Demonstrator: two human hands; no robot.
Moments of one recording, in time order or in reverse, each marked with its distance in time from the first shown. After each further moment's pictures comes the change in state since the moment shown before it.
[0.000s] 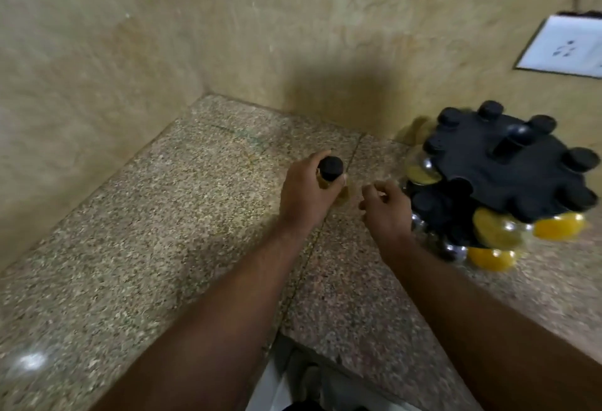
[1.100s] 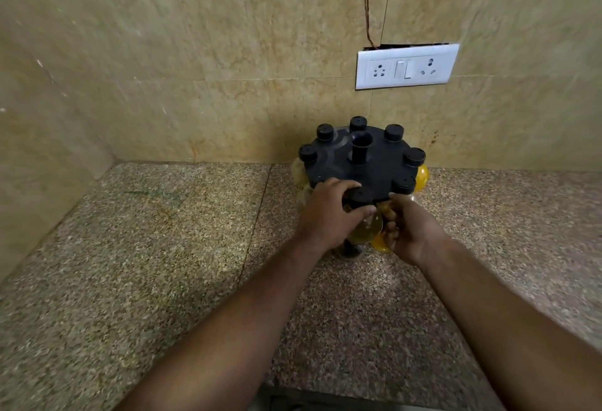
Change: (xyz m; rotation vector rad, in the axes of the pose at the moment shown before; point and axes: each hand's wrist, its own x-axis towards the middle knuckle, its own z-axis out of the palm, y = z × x) left_hand -0.049 0.172 0.111 -0.053 -0.381 0.355; right_hand 0.003 0.022 -0.230 0.692 0.033 0.528
